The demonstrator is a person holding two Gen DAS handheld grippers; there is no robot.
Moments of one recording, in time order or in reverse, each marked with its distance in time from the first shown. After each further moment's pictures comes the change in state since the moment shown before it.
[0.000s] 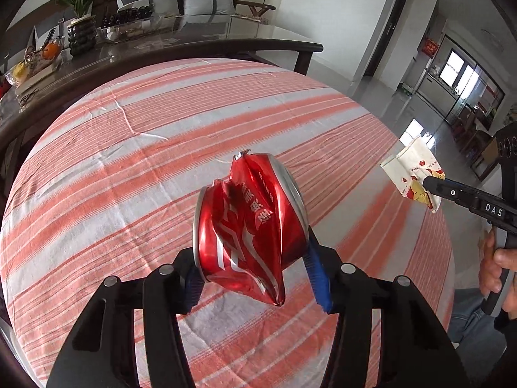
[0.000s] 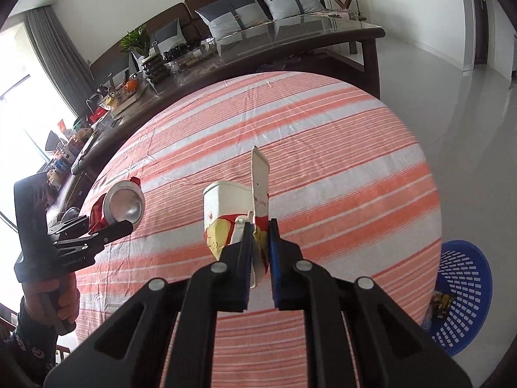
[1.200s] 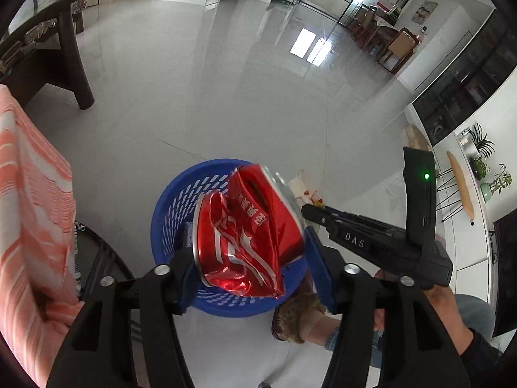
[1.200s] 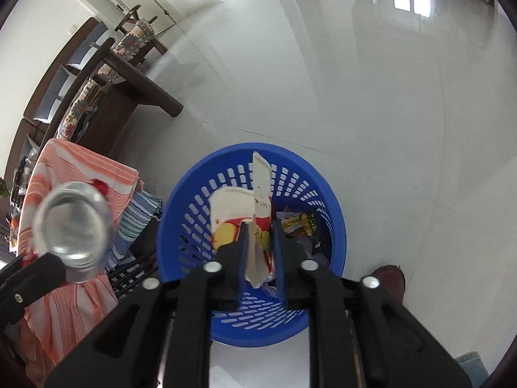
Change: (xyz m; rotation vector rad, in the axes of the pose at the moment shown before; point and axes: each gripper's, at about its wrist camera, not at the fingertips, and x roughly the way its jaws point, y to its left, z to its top) left arm 0.237 -0.429 0.007 0.378 0.319 -0.383; right arm -0.040 -0.384 -0.178 0.718 -0.016 -0.302
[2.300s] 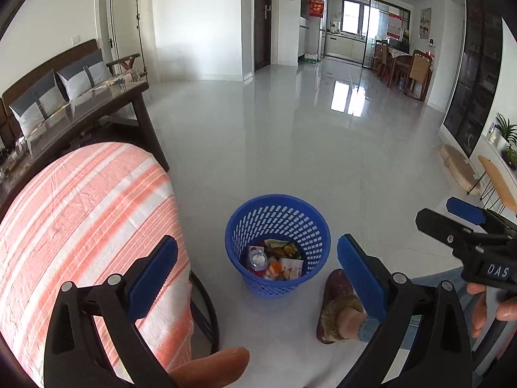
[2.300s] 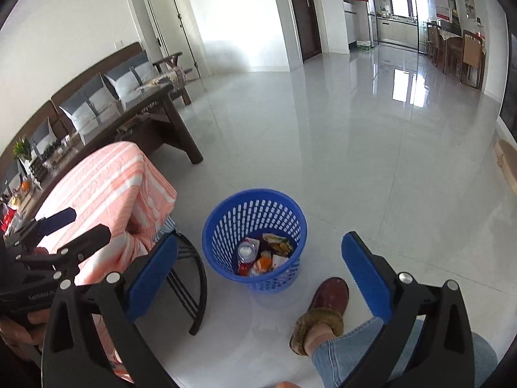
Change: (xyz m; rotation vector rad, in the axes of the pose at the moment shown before) left arm -0.187 -0.097 -0.122 0.099 -0.327 0.313; right arm -0.248 0.079 -0.121 -0.241 -0.336 -0.109
